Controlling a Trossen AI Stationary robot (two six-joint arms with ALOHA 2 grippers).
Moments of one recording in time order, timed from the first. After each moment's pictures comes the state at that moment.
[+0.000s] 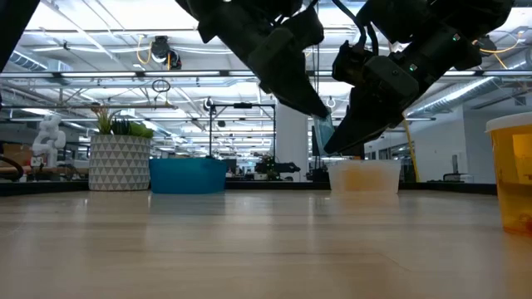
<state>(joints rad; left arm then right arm) 0.02 1.93 1.44 -0.28 0.12 0.25 0.14 1.50 0.62 0.14 0.18 0.32</state>
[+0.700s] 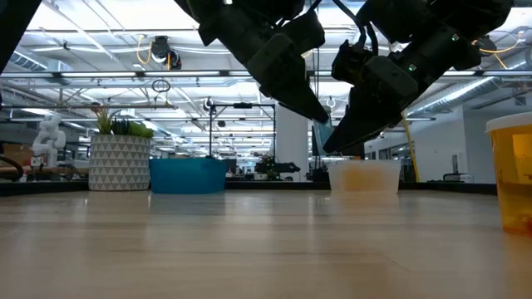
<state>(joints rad) 0.02 1.95 1.43 -0.28 0.12 0.28 0.14 1.50 0.62 0.15 0.18 0.30</state>
